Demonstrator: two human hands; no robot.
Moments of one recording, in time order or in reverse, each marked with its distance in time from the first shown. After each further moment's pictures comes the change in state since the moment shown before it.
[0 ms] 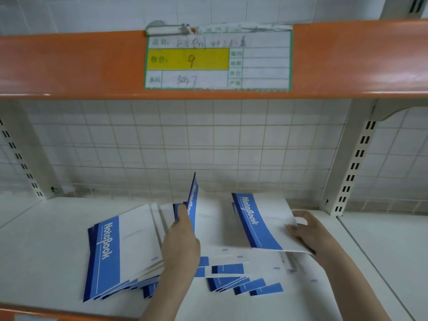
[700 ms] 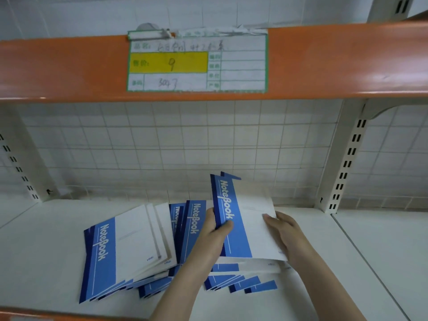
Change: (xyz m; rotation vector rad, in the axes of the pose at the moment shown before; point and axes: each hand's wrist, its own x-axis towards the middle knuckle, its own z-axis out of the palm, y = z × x) left_hand -0.019 0.045 0.007 -1.031 -0.577 -0.100; right_hand -0.015 0.001 0.038 0.332 -0.079 -0.127
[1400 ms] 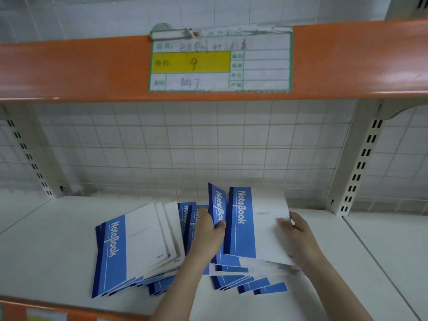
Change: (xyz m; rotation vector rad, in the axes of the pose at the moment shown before) left_hand 0.017 -0.001 -0.020 0.499 0.233 0.052; right_hand 0.000 0.008 -0.002 -0.140 0.042 -0.146
